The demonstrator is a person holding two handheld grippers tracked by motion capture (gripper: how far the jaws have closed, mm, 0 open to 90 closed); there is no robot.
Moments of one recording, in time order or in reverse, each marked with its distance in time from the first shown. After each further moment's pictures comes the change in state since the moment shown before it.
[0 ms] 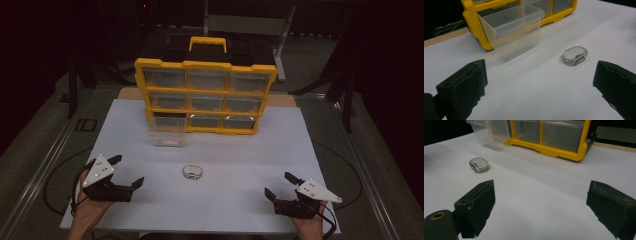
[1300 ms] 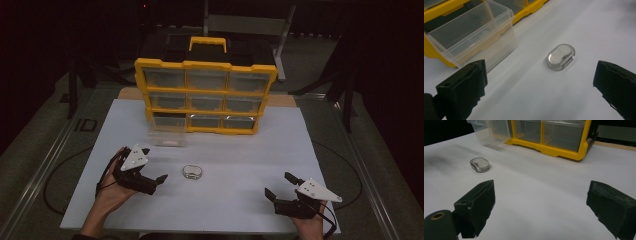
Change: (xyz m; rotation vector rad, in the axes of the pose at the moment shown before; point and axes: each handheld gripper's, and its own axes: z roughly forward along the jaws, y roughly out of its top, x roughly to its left) left arm -0.020 0.036 0.057 0.142 -0.129 0.150; right arm -0.001 0.000 0.000 0.006 0.007 0.004
